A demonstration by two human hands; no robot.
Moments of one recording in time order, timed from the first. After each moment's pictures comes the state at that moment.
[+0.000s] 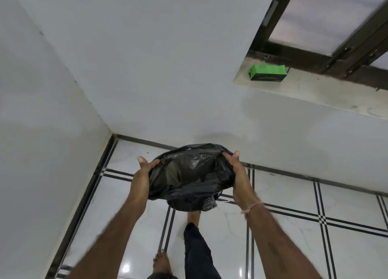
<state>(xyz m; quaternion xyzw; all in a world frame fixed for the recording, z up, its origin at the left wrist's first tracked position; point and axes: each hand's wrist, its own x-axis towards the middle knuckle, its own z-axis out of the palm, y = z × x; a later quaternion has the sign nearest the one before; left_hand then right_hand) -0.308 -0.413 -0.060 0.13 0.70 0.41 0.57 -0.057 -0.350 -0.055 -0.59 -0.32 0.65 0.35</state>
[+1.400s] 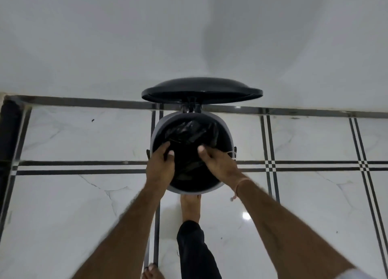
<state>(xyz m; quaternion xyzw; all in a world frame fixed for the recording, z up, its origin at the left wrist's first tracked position) -0.187 -0.283 -0.532 0.35 0.75 0.22 0.52 -0.006 -0.268 -0.544 -0.71 -0.53 0.46 0.03</state>
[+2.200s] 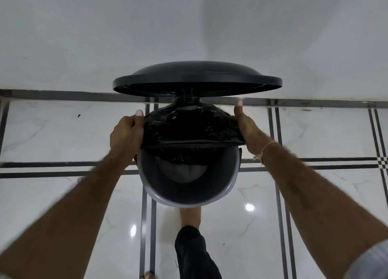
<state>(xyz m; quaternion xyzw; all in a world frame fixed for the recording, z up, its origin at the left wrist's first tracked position) -0.236 -0.194 -0.591 0.46 0.79 0.16 0.38 0.061 -0.163 -0.589 -0.76 -0.31 0.56 0.15</state>
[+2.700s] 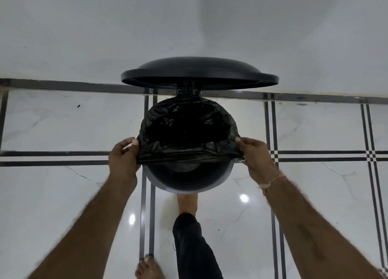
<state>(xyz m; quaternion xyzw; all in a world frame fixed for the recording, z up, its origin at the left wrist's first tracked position) -0.236 -0.270 -0.598 0.06 0.74 0.39 0.55 0.075 -0.254 -0.574 -0.77 -0.19 0.54 0.28</state>
